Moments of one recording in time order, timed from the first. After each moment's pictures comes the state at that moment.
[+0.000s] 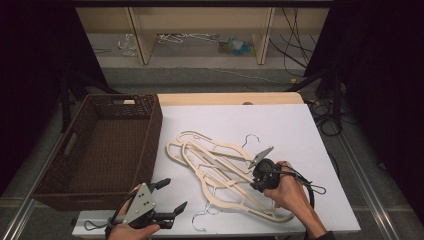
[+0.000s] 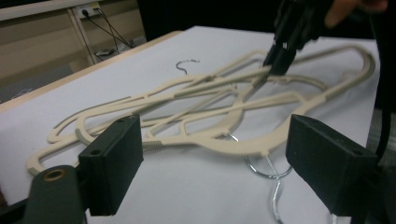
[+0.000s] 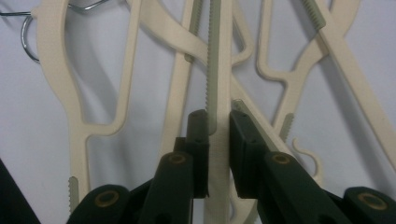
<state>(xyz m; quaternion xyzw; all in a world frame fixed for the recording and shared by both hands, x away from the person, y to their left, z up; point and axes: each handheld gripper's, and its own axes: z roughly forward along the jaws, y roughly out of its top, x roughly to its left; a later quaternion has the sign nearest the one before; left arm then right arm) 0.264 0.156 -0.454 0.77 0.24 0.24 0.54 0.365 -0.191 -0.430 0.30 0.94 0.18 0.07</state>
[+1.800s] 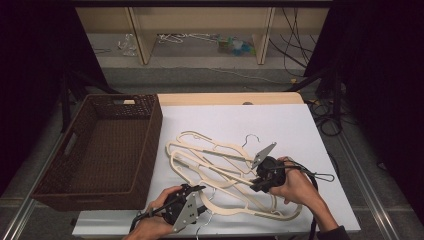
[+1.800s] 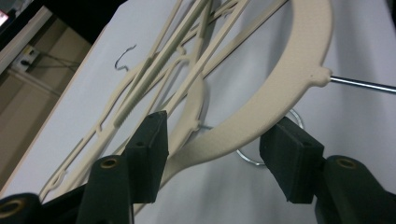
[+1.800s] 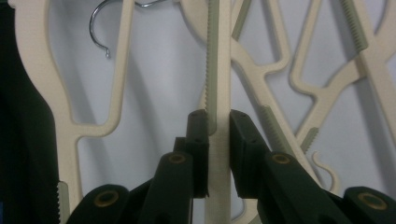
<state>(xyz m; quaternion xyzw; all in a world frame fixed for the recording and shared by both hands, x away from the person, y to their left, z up) 0.284 0.091 -0.481 0.87 -0.01 0.29 0.40 0.371 -0.200 -0.421 0.22 0.95 0.21 0.00</state>
